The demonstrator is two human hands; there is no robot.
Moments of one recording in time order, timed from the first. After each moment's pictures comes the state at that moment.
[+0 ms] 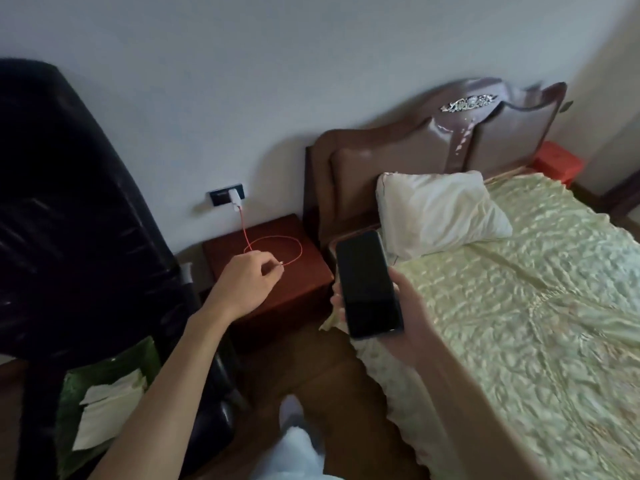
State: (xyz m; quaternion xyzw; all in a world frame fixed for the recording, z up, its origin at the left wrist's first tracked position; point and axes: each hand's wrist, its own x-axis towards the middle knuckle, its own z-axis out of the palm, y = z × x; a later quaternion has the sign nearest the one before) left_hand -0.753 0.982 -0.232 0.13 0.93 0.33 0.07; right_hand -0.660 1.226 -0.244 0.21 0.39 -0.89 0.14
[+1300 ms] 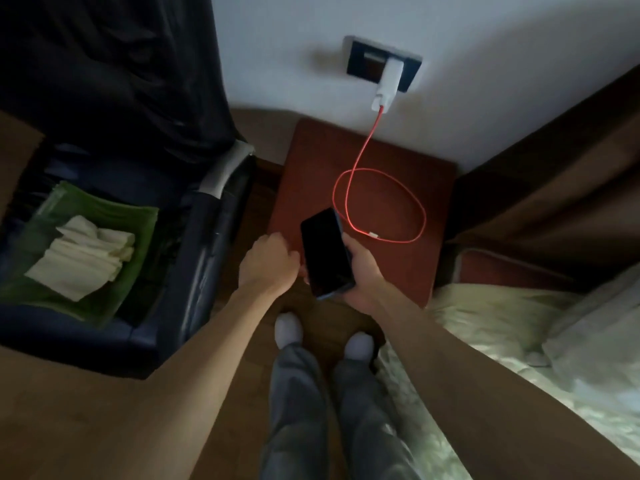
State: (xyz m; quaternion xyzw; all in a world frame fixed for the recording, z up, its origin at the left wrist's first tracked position) left_hand -0.936 0.960 -0.553 -0.38 0.84 0.34 0.20; right_hand -1.010 1.102 -0.603 0.31 0.46 -0.64 0.53
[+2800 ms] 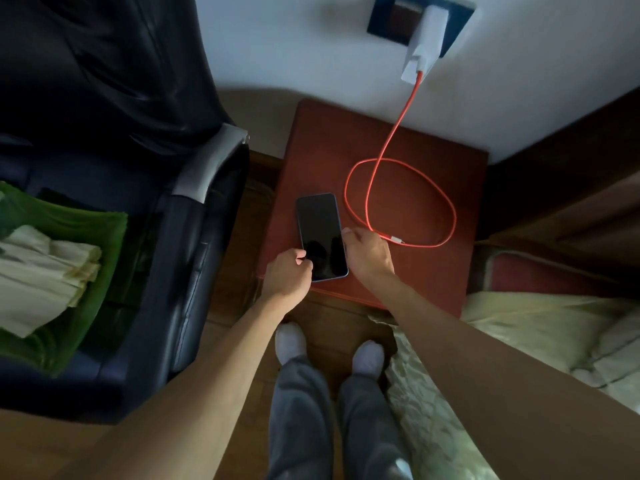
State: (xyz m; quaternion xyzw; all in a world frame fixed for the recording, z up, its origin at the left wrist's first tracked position) left_hand -0.953 0.956 -0.656 -0.43 0.72 0.50 0.22; right_hand -1.048 1.064 -0.666 0.02 0.88 -0.31 0.36
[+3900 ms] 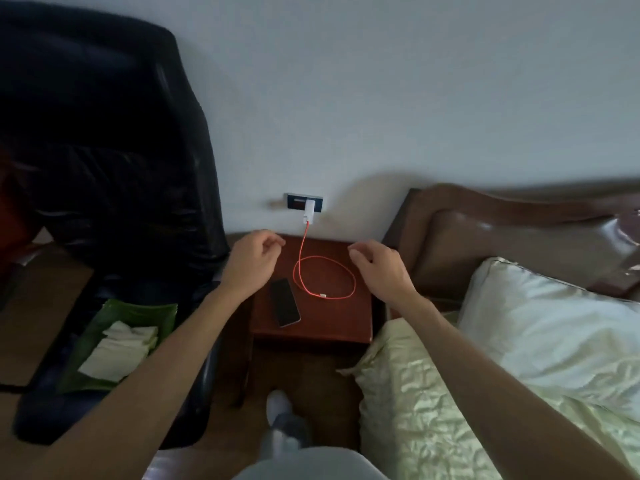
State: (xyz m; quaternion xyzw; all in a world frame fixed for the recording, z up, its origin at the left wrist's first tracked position) left_hand -0.917 0.985 -0.255 -0.19 0.88 0.43 -0.04; right_hand -0.990 1.206 -0.255 -0.12 0.92 -0.36 0.12
